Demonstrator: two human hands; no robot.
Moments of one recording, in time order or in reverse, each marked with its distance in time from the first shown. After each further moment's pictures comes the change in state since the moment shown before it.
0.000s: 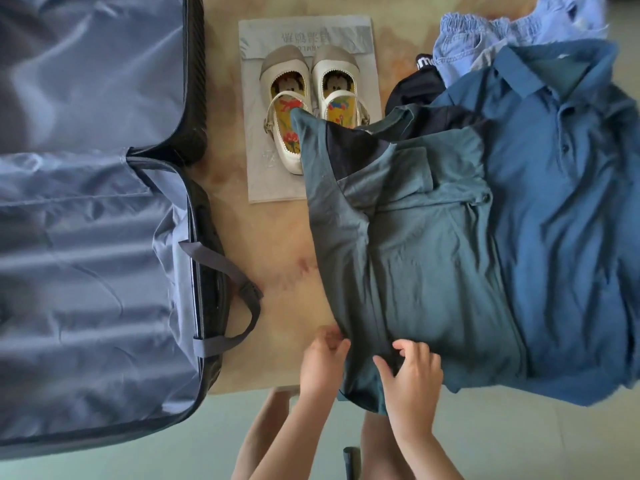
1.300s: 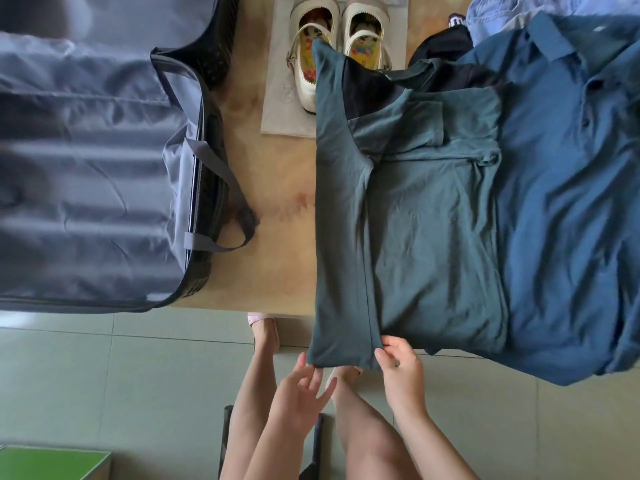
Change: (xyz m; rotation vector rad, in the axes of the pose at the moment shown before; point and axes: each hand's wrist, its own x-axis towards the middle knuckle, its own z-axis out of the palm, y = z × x) left_hand -0.084 -0.113 0.059 -1.481 -0.062 -0.607; right_hand -0.045 0.084 0.009 0.671 -0.412 0.310
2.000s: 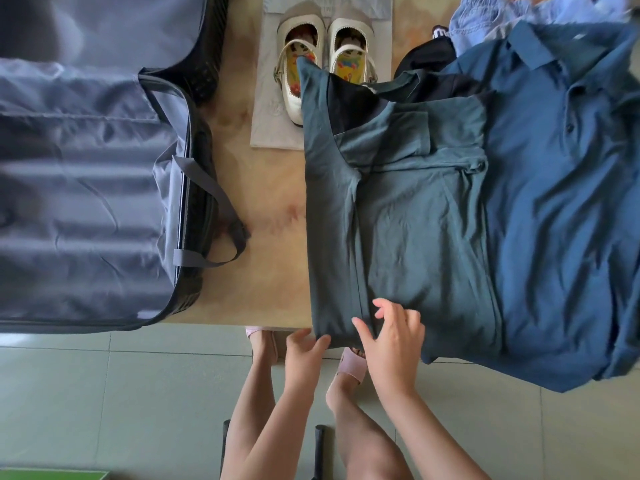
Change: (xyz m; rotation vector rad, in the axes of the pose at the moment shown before) left_hand 0.019 0.012 0.055 0.933 0.201 0.516; right_hand 0.024 -0.055 0.010 -0.640 0.369 -0.637
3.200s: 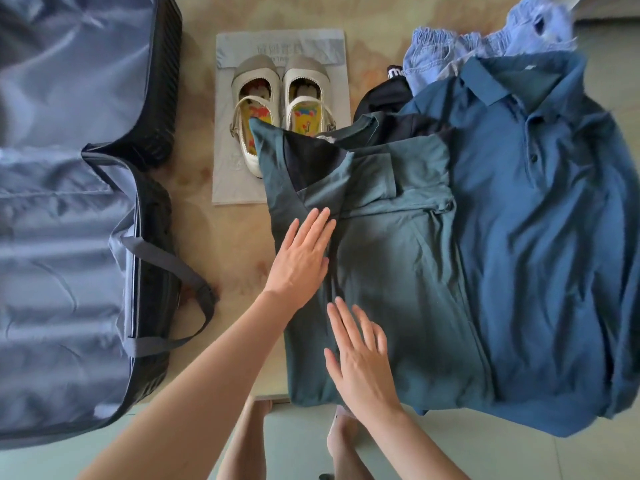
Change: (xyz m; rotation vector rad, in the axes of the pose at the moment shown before) left_hand 0.083 0.207 0.042 1.409 0.148 1.368; right_hand 0.054 -0.005 0.013 -0.282 -0.178 -0.355
